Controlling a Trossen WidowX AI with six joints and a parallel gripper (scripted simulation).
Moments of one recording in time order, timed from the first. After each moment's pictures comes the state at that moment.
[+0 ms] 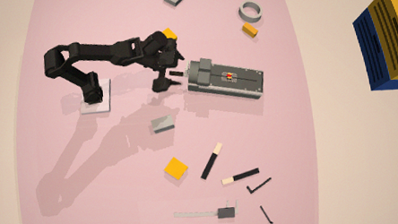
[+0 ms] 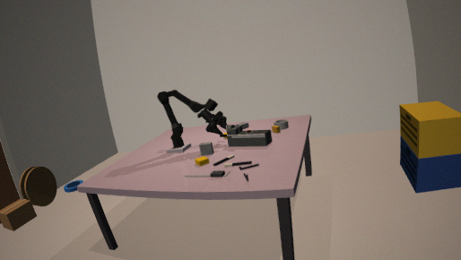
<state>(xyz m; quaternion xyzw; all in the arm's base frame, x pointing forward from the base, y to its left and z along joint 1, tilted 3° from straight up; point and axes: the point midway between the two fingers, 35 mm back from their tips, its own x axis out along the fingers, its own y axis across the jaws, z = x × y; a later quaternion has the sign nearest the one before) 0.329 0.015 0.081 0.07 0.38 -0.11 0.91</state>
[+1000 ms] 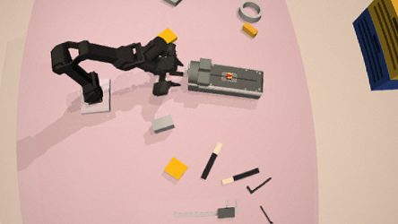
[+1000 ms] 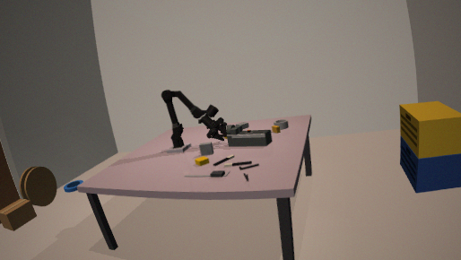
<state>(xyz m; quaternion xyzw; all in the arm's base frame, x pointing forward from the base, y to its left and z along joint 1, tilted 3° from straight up) 0.326 0.016 0.040 0.07 0.38 -0.11 0.91</state>
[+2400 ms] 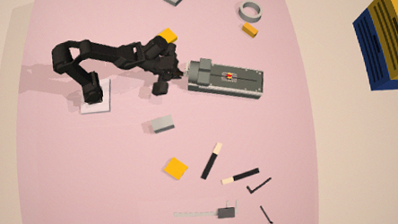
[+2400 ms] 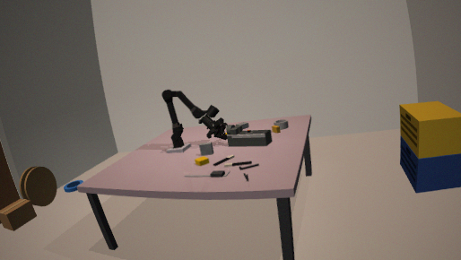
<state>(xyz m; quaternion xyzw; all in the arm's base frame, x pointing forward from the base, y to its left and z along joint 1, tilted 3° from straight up) 0.325 0.017 0.037 0.07 0.39 -0.12 0.91</state>
